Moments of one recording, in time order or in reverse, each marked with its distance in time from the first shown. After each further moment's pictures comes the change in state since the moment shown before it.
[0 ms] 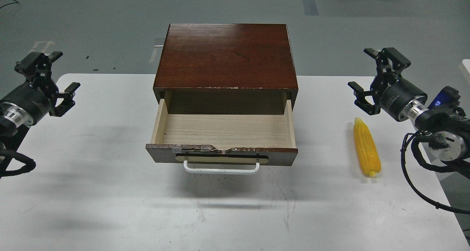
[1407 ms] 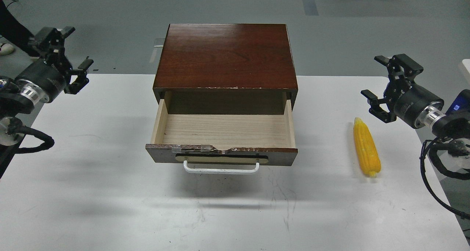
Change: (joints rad) left arm -0.105 -0.061 0.019 0.013 0.003 0.039 0.012; right arm 0.002 -0.112 -0.030 0.097 -0.041 -0.044 -0.021
